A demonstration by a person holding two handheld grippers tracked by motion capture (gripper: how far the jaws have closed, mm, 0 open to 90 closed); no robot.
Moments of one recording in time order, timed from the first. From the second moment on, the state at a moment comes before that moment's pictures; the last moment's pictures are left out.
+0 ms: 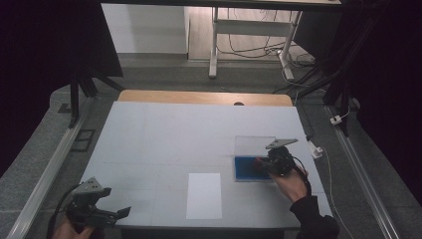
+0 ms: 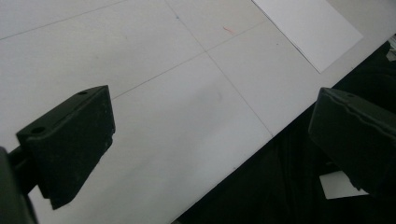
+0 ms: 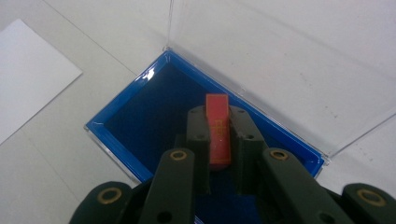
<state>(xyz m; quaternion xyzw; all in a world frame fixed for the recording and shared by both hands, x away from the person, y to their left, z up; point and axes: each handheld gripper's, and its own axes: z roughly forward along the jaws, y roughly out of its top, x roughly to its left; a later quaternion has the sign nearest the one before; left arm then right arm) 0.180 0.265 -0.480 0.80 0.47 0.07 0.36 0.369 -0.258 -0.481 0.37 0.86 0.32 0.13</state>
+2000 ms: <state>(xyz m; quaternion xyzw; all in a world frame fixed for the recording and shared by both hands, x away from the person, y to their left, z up) 0.181 0.266 -0.480 0.80 0.47 0.06 0.37 0.364 -0.262 -0.471 0.38 0.85 0.34 0.14</state>
